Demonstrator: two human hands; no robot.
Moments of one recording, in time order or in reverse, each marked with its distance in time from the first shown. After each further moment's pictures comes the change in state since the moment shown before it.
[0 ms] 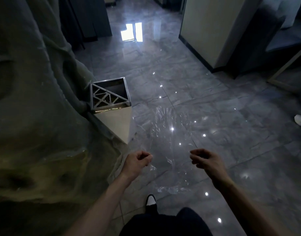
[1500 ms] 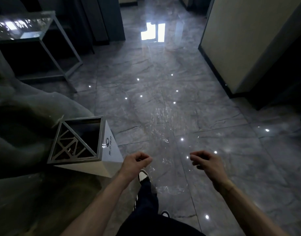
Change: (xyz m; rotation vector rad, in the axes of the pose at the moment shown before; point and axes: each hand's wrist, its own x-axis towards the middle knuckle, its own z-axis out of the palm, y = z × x) left_hand 0.374 0.185 0.109 -0.015 0.153 -0.160; right_hand 0.428 -0.168 -0.132 -0.047 -0.097 0.002
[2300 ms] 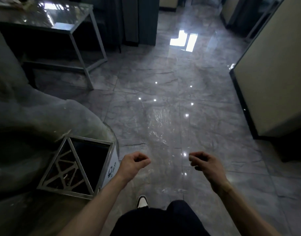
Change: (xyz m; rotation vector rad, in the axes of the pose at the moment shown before) left_hand 0.198 0.044 -0.091 -0.215 0.161 -0.019; right_hand 0.224 -0.140 0.090 -0.171 -0.191 -0.067
